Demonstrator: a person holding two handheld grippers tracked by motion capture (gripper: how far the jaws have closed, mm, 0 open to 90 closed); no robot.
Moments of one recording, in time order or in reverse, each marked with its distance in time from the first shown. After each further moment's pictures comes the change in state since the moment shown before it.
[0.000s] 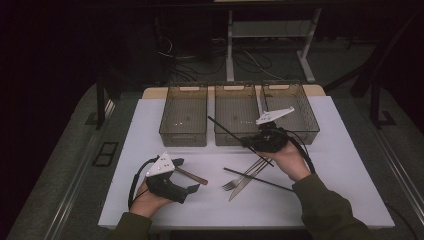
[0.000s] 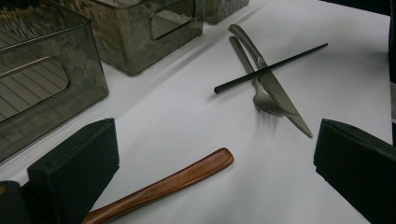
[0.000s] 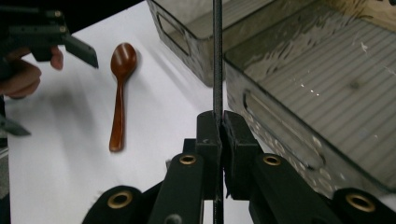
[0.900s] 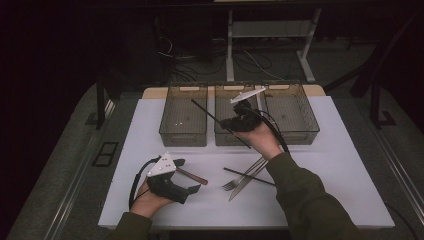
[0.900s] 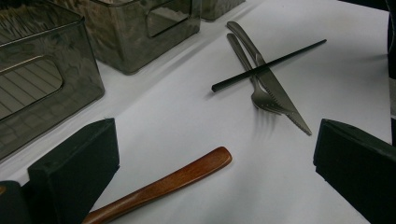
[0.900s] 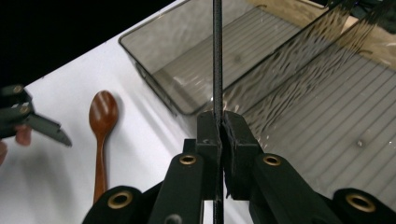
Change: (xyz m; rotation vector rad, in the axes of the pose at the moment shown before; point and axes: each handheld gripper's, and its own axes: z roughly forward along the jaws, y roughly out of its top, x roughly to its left) left arm -0.001 0.000 0.002 0.008 -0.006 0.006; right arm -0.002 0.065 0.048 0.016 -0.045 0.057
